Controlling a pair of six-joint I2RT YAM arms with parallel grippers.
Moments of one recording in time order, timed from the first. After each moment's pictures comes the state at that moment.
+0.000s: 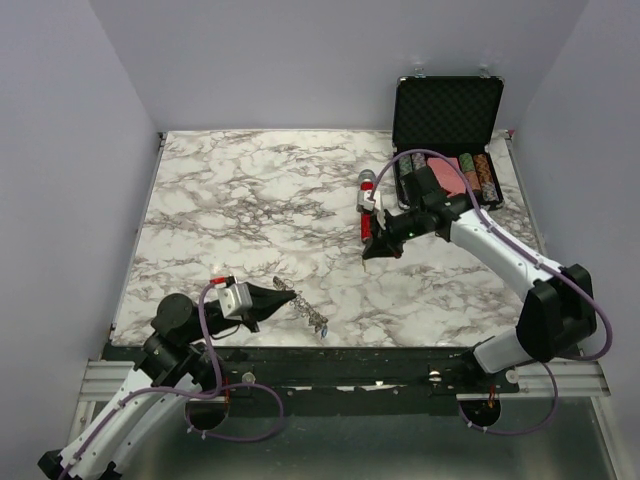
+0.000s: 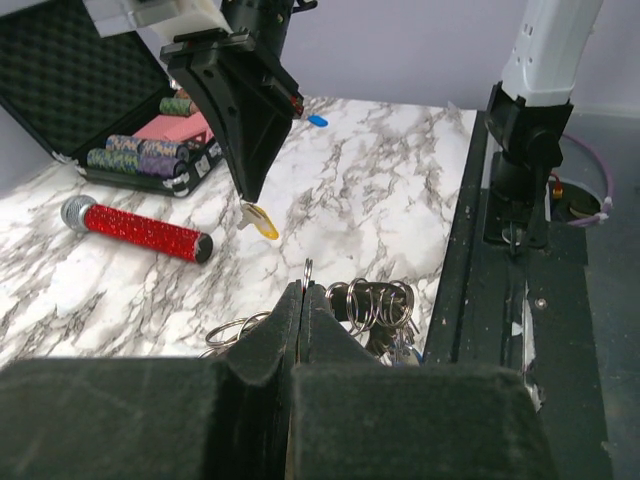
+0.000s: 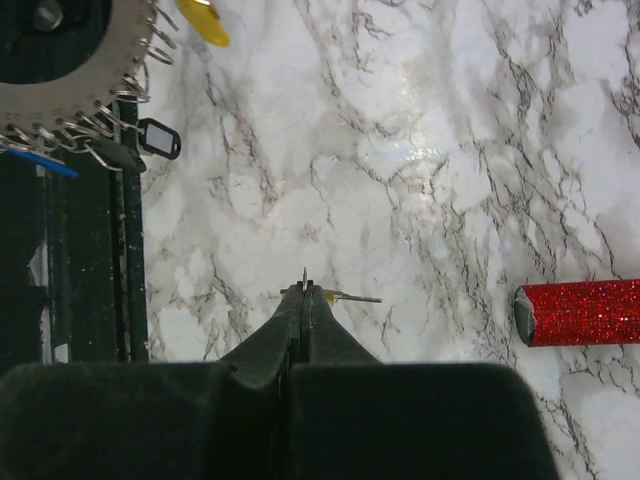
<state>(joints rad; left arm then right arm) -0.66 0.17 0.34 -0.06 0.57 0.02 0.47 1.52 1.16 -0.67 -0.81 -0.69</state>
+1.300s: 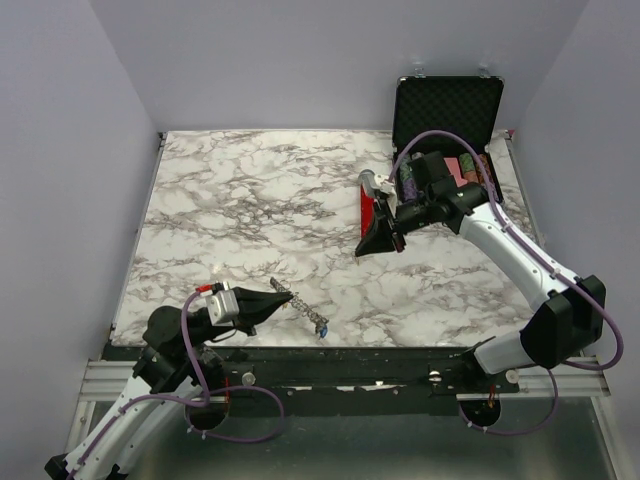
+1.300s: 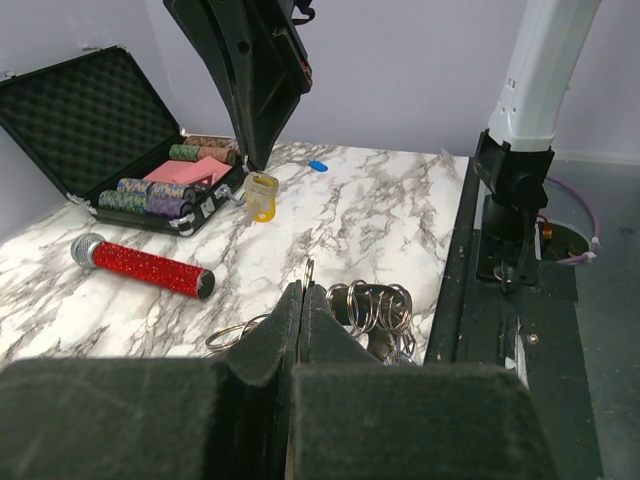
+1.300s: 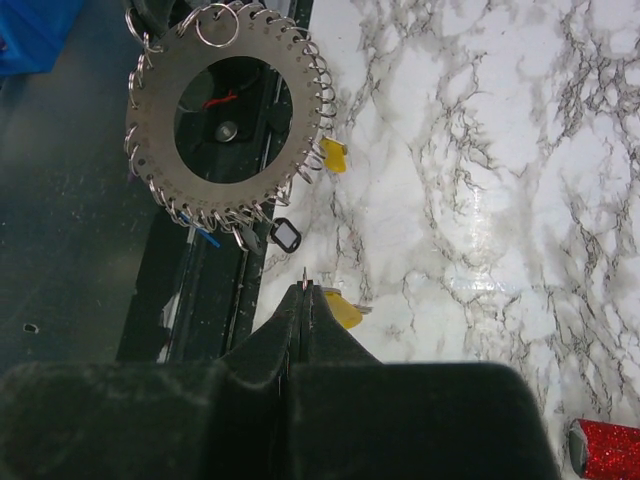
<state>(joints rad) -0.66 0.05 0.30 0.02 0.55 -0.06 0.47 1.45 1.31 -0.80 -1.16 -0.68</state>
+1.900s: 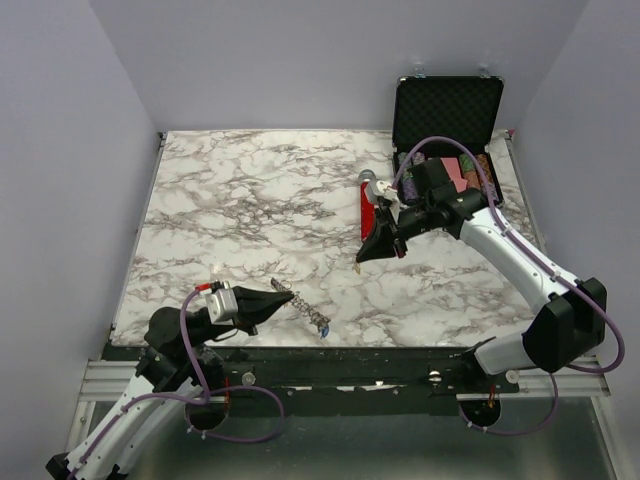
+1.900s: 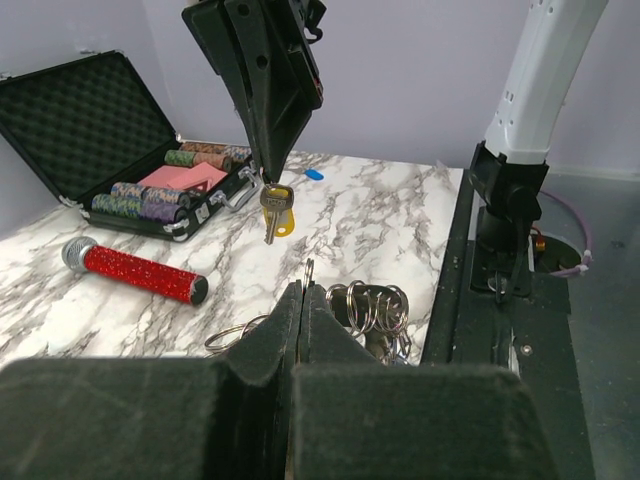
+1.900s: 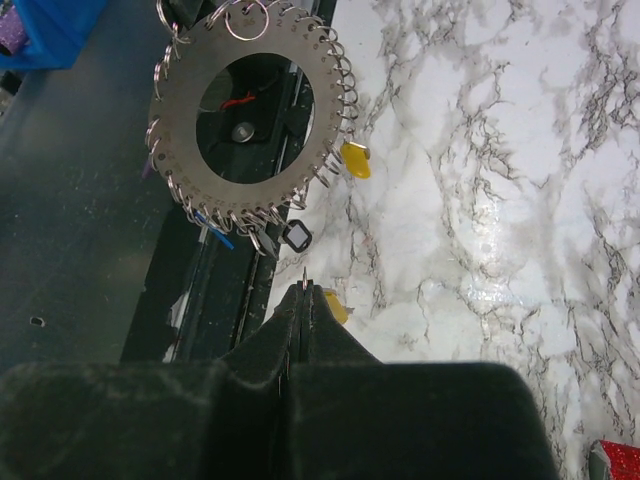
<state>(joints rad) -0.66 0.05 0.27 0.07 0.55 -0.10 0.47 1.43 1.25 -0.78 -1.21 -0.71</state>
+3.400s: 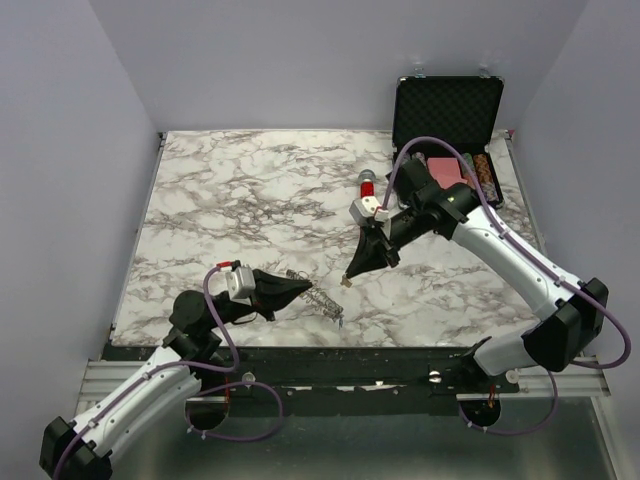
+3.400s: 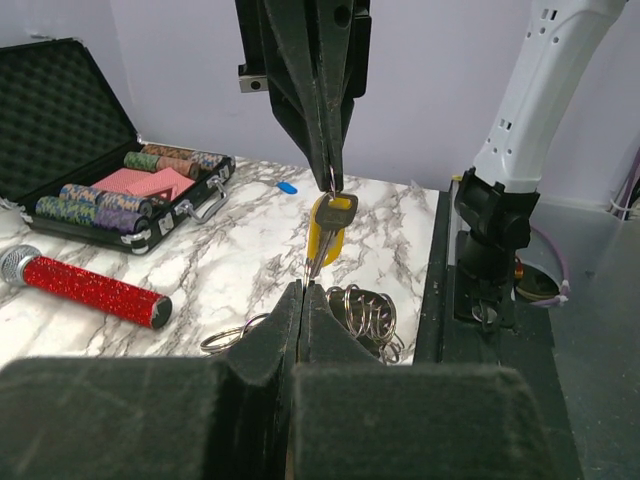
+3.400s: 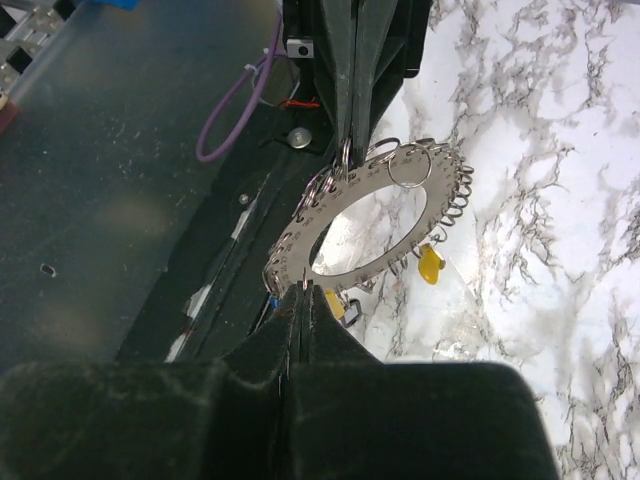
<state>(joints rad) -0.66 0.42 0.18 0.57 0.58 -0.23 0.61 1.44 1.39 -1.01 -1.22 -0.95</state>
